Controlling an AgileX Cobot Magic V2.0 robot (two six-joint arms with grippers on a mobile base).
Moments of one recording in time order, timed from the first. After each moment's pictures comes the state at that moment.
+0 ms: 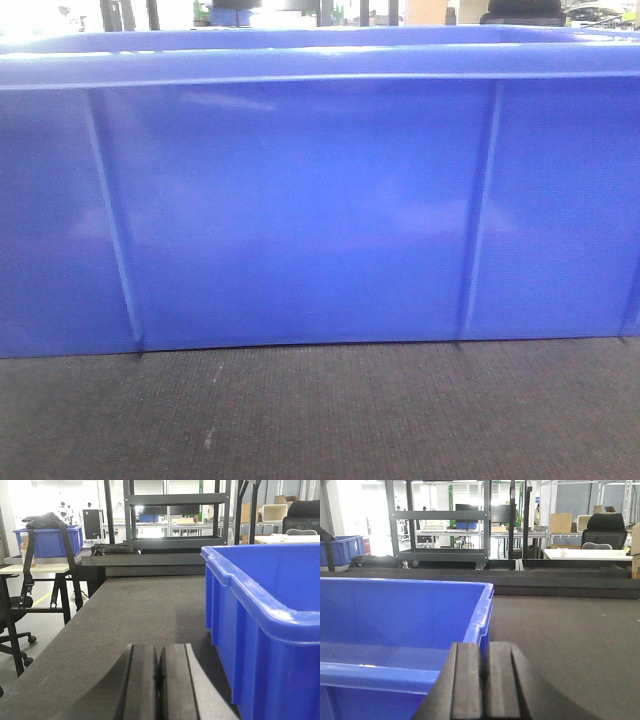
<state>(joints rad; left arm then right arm) 0.12 0.00 0.00 0.10 0.01 -0.04 0.19 0.01 -0.29 0.10 0.28 -0.05</state>
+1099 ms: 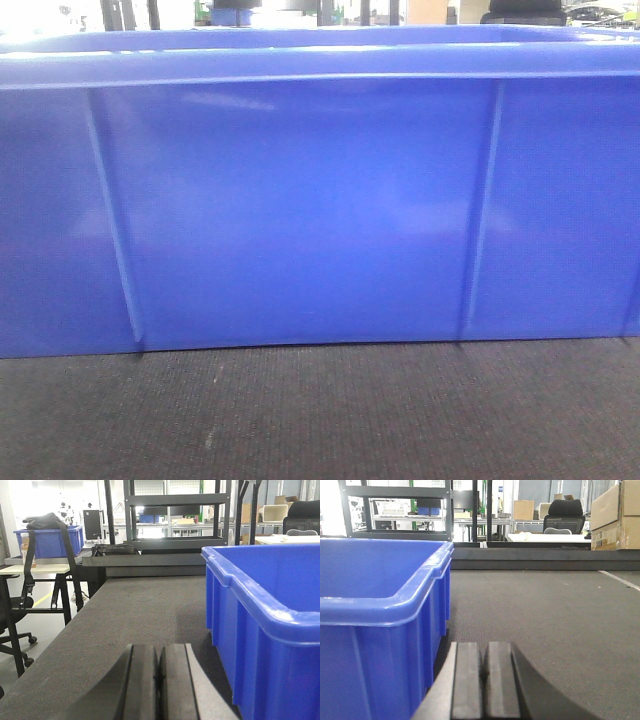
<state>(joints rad) 0.12 0.00 0.00 0.10 0.01 -0.04 0.06 0.00 0.00 0.08 0.04 -0.05</state>
